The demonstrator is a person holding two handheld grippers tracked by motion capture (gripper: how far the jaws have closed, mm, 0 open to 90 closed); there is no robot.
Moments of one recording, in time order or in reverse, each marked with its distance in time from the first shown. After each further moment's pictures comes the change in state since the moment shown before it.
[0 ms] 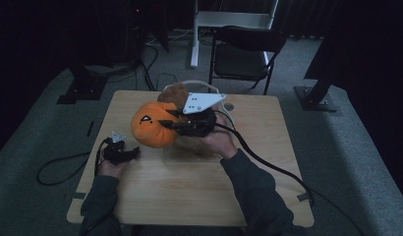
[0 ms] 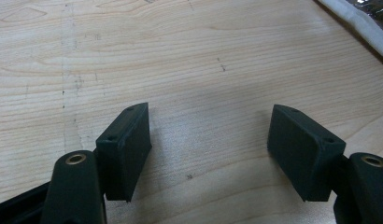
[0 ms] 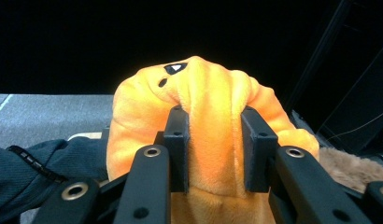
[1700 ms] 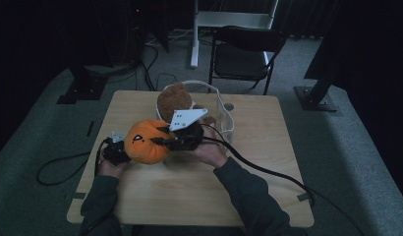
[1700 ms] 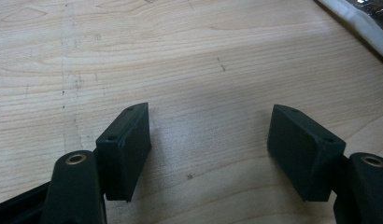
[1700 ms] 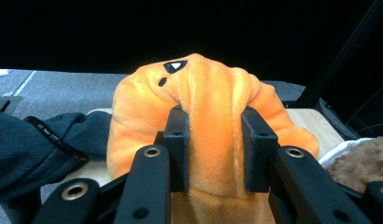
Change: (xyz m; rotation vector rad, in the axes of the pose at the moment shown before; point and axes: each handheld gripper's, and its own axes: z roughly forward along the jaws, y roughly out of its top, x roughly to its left) left arm 0.000 0.000 0.000 0.000 0.000 0.001; right arm 0.022 -0.027 0.036 0.075 0.087 -0.017
